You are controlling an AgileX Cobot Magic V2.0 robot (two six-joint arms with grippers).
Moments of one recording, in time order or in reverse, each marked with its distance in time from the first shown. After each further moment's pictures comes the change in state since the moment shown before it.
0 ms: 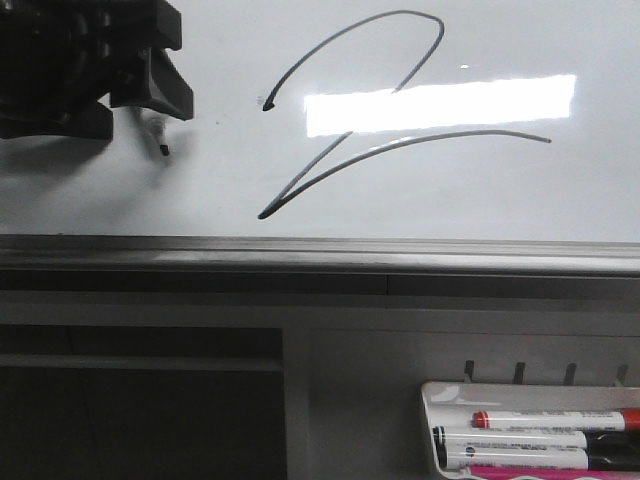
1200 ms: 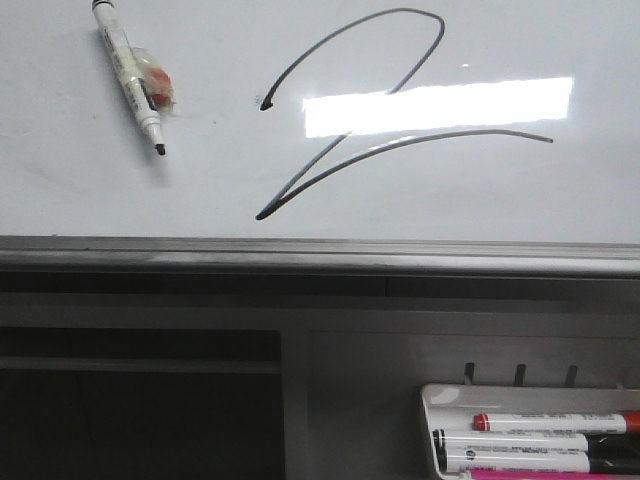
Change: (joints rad) left arm 0.173 -1.169 0.397 0.386 0.399 0.036; right arm 0.000 -0.531 0.438 0.038 -0.306 -0.179
